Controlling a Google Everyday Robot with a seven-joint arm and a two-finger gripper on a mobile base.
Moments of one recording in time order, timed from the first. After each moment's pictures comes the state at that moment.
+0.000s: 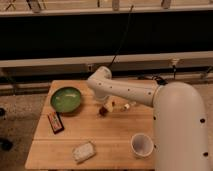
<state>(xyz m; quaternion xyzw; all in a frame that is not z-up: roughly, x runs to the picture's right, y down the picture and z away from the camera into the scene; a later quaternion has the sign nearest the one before) -0.015 0.106 0.891 -0.27 -0.13 -0.42 0.86</state>
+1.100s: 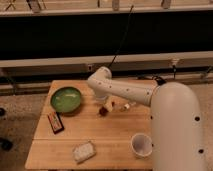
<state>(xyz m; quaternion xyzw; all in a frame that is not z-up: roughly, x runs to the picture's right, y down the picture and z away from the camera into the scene) -0.017 0.107 0.902 -0.27 -0.14 -0.42 0.85</state>
